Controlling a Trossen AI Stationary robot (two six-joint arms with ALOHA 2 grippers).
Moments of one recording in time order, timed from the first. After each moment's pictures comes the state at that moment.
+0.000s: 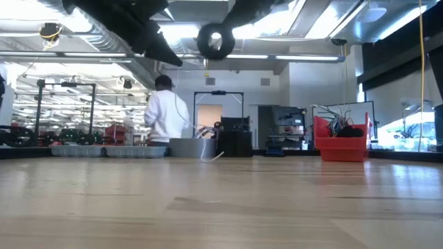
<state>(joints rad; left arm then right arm) 0.04 1.10 0.72 -0.09 -0.56 0.22 0.09 1.62 1.37 -0.31 0.47 -0.27</state>
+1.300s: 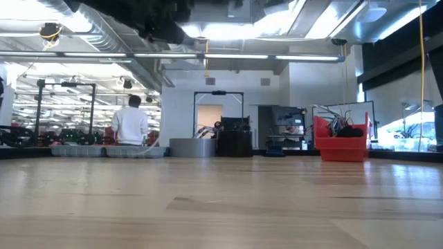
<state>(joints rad) -0.02 1.14 0.73 0.07 -0.35 0.17 0.02 1.75 1.36 0.48 0.46 -0.40</state>
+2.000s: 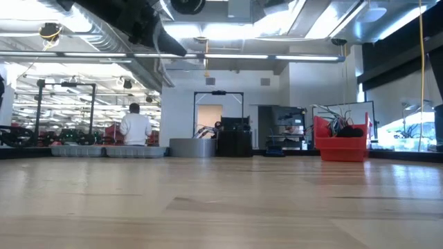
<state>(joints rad) -0.03 1.09 0.73 -0.08 -0.36 0.16 0.05 1.68 1.36 0.35 0.53 -0.45</state>
